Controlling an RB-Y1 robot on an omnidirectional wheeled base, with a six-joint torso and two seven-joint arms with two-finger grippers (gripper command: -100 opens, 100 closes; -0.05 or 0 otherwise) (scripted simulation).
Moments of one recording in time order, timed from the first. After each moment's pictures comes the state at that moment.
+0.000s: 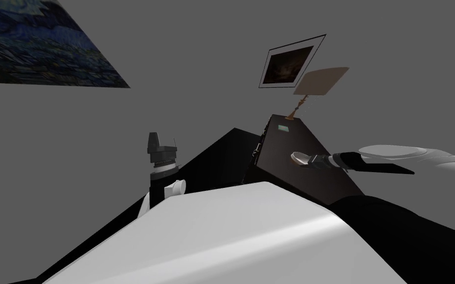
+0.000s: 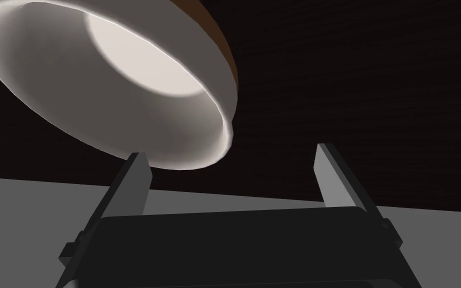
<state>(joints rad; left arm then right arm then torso) 0.49 -0.02 0.04 -2.28 -0.10 -0.47 0.06 0.81 -1.70 -0.10 -1.13 0.63 -0.78 0.02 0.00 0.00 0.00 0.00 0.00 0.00</state>
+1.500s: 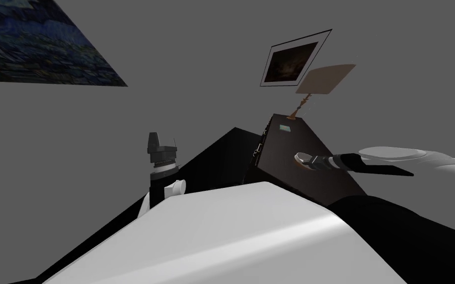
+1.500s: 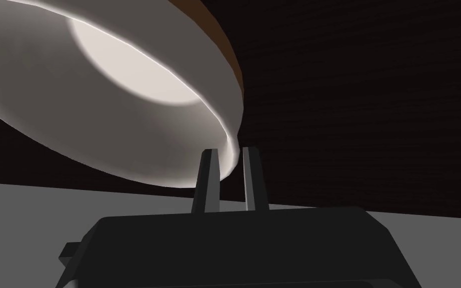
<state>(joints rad) 0.49 -0.02 0.04 -2.28 -0.10 -0.47 0.06 0.79 -1.68 -0.08 -1.12 0.64 -0.77 0.02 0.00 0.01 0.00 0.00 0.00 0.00</state>
